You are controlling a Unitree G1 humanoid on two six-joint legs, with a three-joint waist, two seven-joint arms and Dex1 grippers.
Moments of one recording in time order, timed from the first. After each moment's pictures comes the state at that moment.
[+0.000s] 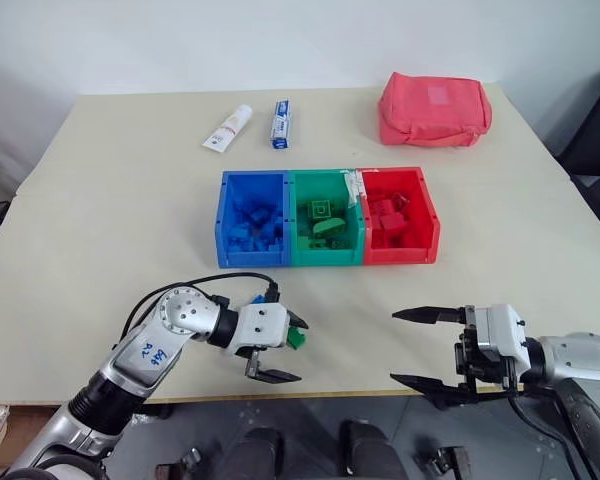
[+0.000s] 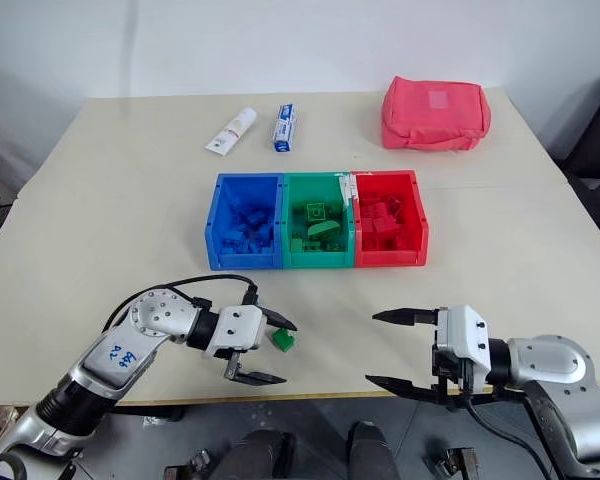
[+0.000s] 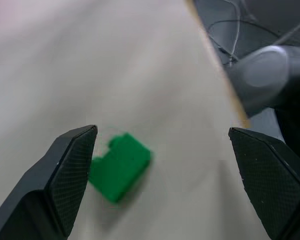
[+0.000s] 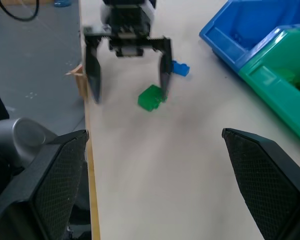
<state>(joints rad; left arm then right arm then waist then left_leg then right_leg) -0.39 0.67 -0.38 -0.20 -0.11 0.21 -1.13 0.16 -0.78 -0.19 -0.45 0.54 0.16 1.20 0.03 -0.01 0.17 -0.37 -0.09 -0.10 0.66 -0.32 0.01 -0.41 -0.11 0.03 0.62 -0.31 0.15</state>
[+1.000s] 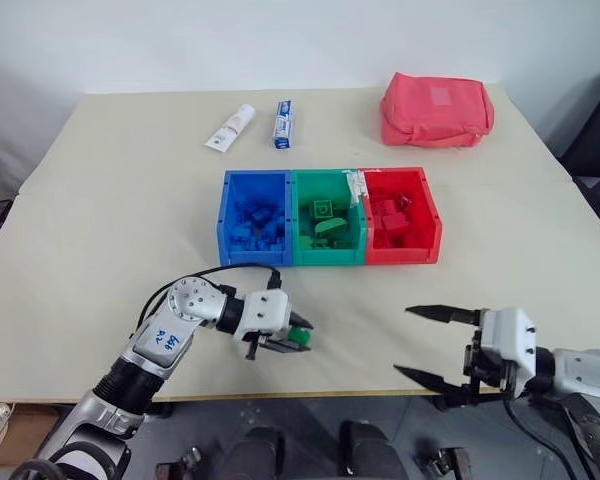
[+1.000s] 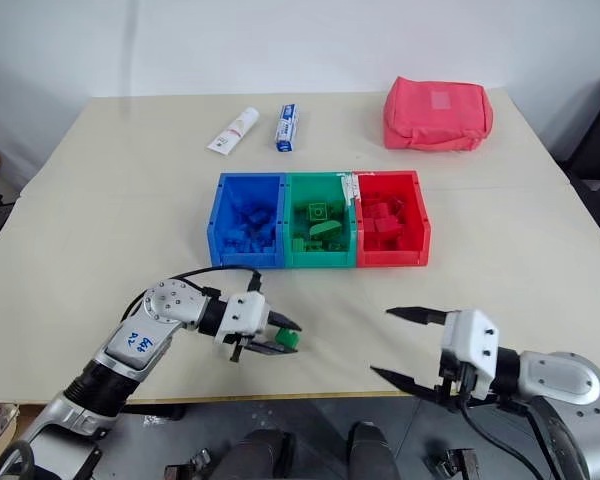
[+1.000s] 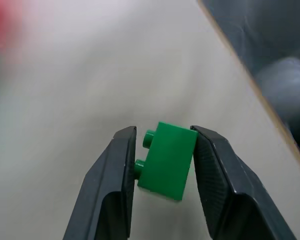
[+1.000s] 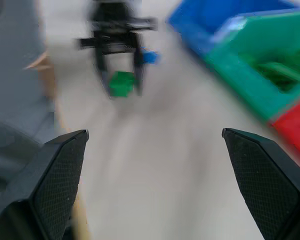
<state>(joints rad) -0.48 0.48 -0.25 -0.03 -0.22 0.17 -1.09 0.24 -0.71 -0.31 -0.52 0.55 0.16 0.99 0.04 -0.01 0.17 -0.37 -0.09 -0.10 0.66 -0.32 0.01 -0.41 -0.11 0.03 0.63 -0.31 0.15</state>
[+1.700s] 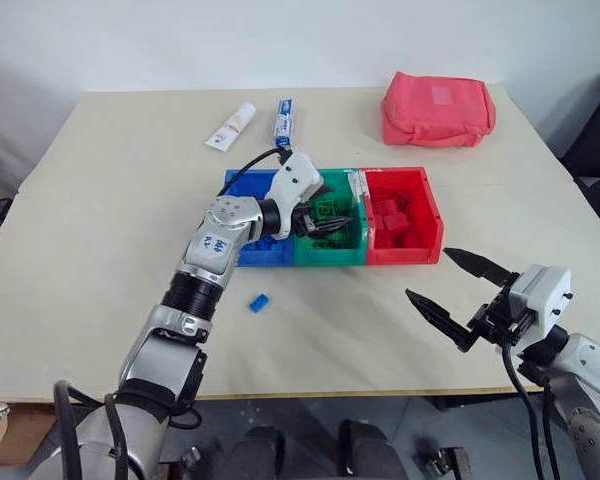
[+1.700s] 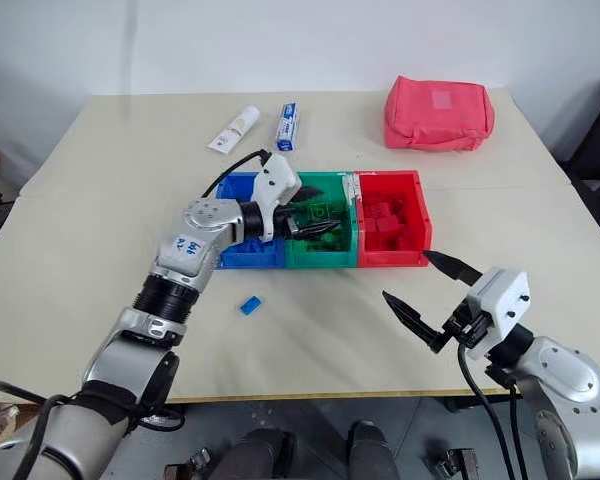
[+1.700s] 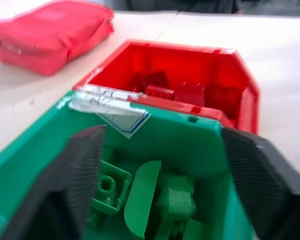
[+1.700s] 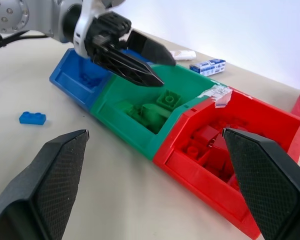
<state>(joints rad) -0.91 0.27 -0.15 0.41 -0.14 0.25 -0.81 0.15 -0.60 -0.30 -0.55 0.53 0.18 0.76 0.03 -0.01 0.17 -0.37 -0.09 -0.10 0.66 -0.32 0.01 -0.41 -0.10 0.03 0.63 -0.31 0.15</state>
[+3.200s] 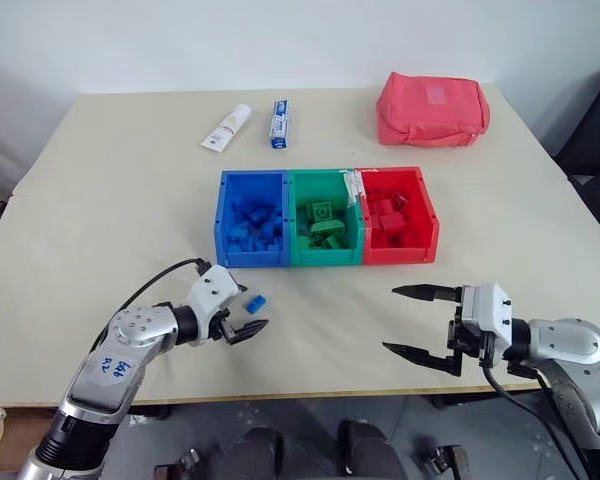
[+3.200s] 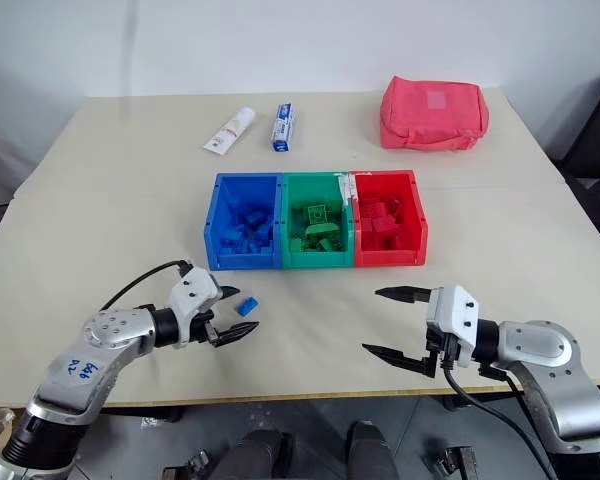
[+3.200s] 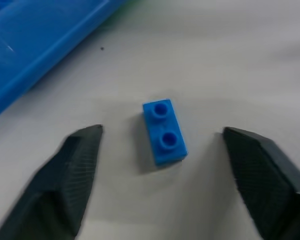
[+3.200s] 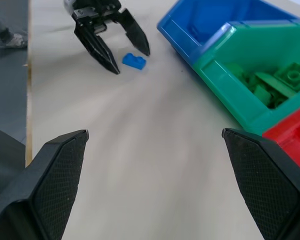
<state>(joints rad) -0.18 0.63 -0.12 -0.38 -0.19 0.66 -0.66 0.02 -0.77 -0.14 -0.35 0.46 0.12 1.11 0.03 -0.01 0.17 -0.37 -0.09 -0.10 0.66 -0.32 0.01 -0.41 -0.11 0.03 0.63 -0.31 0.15</state>
